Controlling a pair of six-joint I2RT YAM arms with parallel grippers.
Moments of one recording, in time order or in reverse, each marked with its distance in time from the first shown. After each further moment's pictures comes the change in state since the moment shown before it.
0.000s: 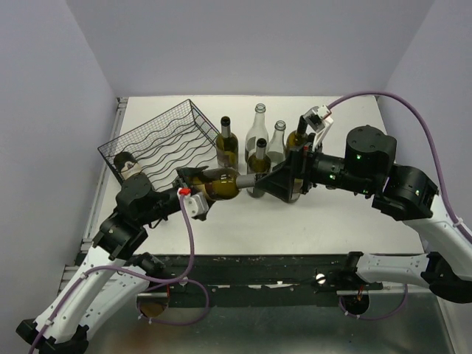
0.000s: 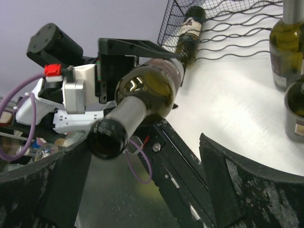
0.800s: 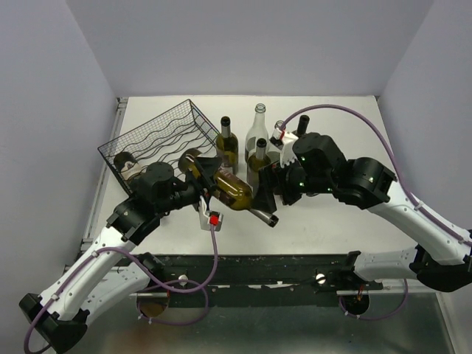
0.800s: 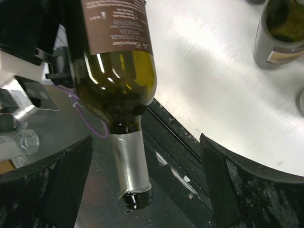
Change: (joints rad) left arm -0.064 0.179 0.074 -0.096 -0.089 0.980; right arm 0.004 0.132 -0.046 -0.266 0.028 -0.069
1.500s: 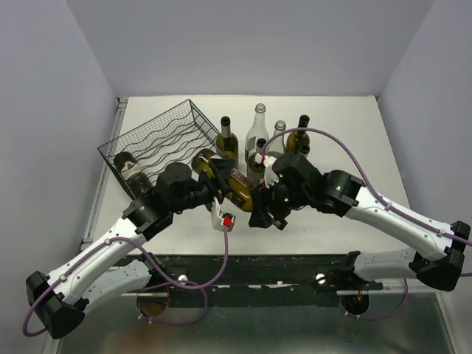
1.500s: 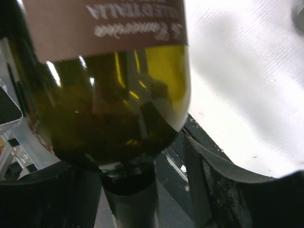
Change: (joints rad) left arm -0.107 0.097 -0.025 0.110 -0.093 0.023; right arm 0.017 0.005 -0.279 0.145 -0.106 -0.018
